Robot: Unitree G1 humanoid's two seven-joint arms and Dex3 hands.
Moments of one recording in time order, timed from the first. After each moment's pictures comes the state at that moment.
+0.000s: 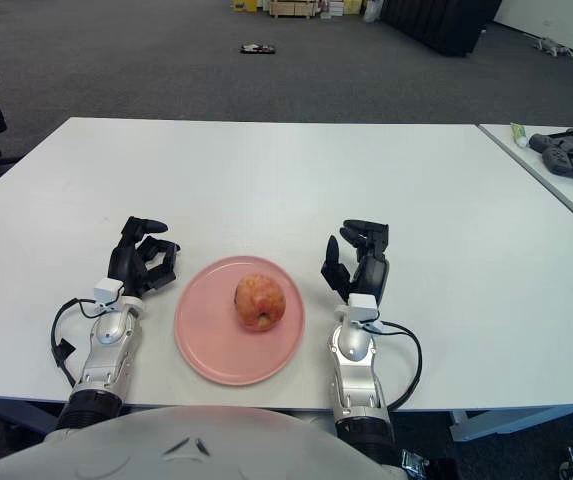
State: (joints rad) left arm 0.07 -0.04 0.06 0.34 0.01 -0.46 0.07; right arm 0.18 0.11 -0.01 0.13 -0.20 -0.43 -0.43
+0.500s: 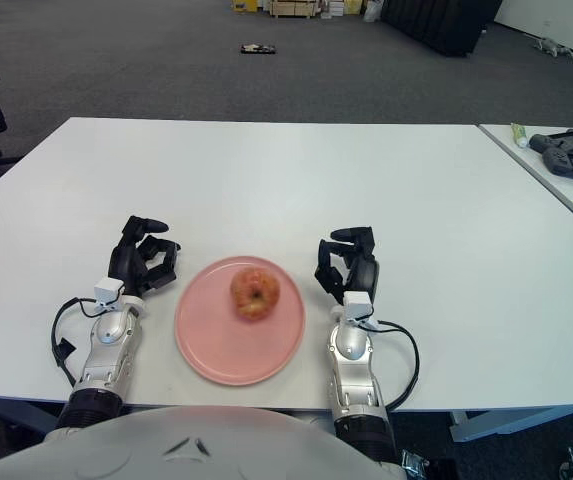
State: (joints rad) left arm 0.07 -0.04 0.06 0.35 0.01 -0.46 0.07; right arm 0.18 0.08 -0.01 0.19 -0.16 -0.40 -0.33
